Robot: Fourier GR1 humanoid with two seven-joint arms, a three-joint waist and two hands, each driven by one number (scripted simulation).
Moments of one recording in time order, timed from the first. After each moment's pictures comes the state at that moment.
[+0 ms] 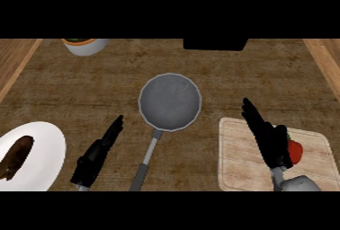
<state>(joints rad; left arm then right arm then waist) 0.02 0.25 -0.34 -1.43 0.06 0.06 -0.07 -0.09 -0.33 0.33 -1.47 -0.20 -0.21 0.12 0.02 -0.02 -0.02</state>
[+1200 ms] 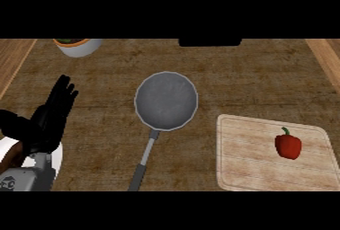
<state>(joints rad) -0.13 0.29 -0.02 -1.58 0.24 0.18 0.17 0.21 -0.94 -0.28 -1.46 -0.11 0.15 -0.50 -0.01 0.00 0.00</state>
